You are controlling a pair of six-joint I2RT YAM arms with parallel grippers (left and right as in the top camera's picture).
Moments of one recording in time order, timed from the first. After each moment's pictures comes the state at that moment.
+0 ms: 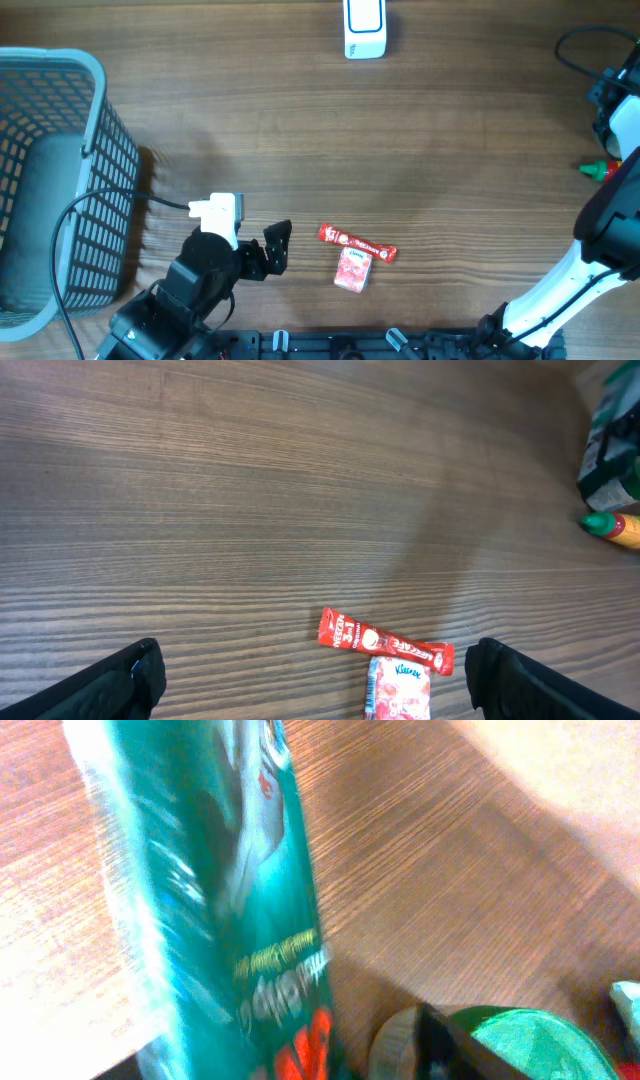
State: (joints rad) left arm -0.63 0.51 0.59 -0.72 -0.09 -0.62; right arm -0.49 2.09 1.53 -0.27 0.27 0.08
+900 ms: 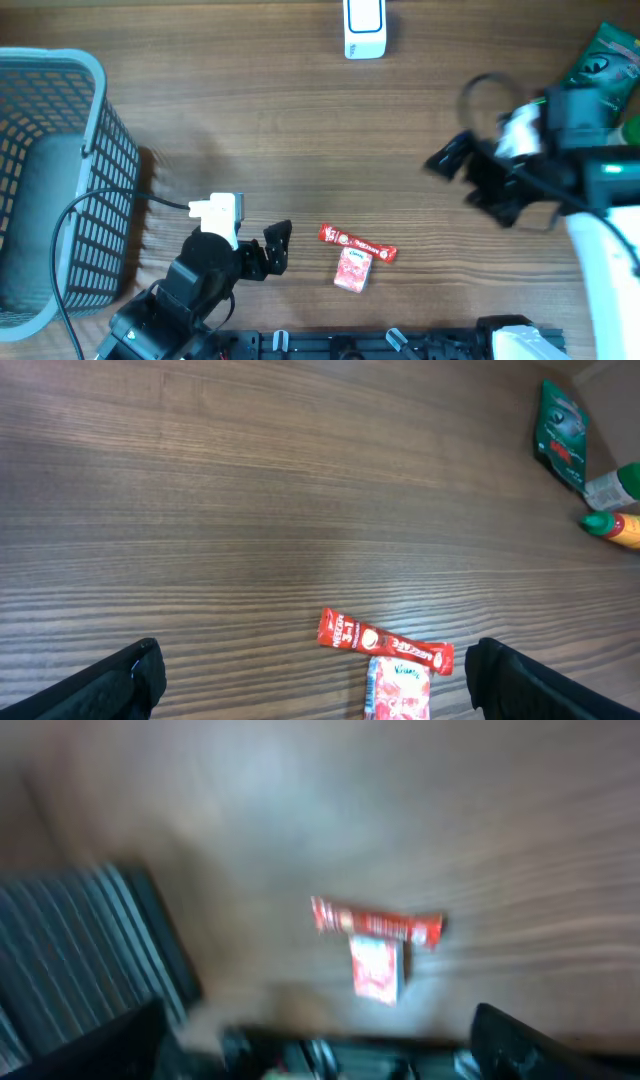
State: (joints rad) left arm -0.63 0.51 0.59 -0.72 -0.09 -0.62; right arm 0.10 1.24 1.33 -1.36 -0.49 0.58
